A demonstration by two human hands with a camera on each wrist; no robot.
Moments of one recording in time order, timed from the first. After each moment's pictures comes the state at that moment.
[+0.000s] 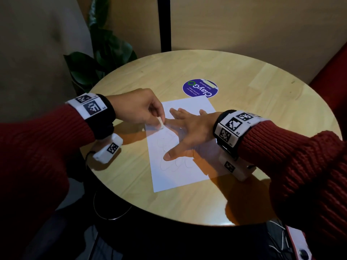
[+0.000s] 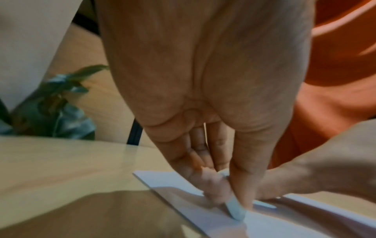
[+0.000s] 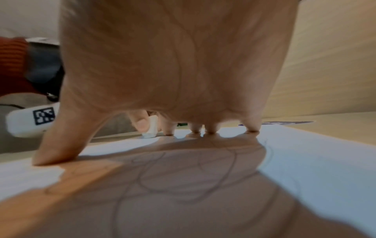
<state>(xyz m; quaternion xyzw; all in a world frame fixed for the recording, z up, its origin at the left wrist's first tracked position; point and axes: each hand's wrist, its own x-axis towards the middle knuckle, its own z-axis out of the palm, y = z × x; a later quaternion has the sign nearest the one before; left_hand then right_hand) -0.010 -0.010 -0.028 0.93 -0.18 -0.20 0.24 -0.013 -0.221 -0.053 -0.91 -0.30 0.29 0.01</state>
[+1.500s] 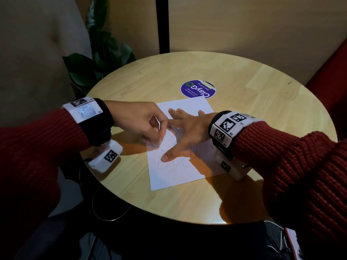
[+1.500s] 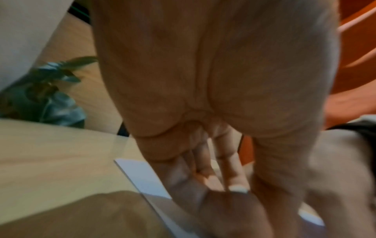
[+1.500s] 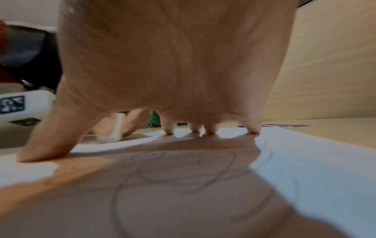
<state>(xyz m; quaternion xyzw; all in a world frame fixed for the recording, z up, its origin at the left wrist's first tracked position) -0.026 -0.019 -0.026 0.89 -0.20 -0.31 0.25 -0.016 -0.219 -0.054 -0.91 -0.29 0.29 0.00</state>
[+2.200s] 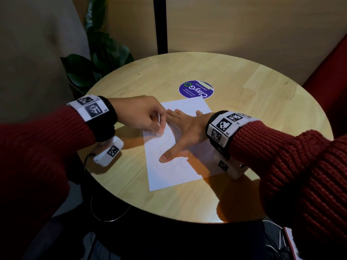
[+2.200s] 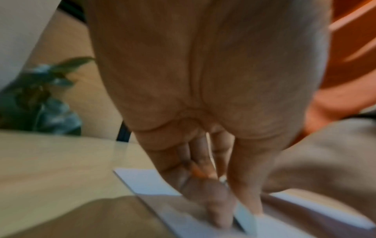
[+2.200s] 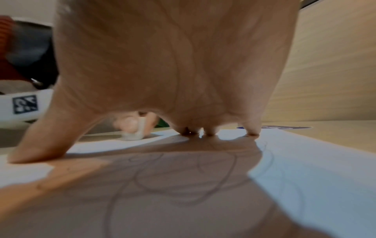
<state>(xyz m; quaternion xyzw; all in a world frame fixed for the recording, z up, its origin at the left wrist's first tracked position) -0.014 -0.023 -0.029 0.92 -0.21 -0.26 0.21 -0.017 -0.218 -0.054 -0.92 -0.28 0.28 0.00</state>
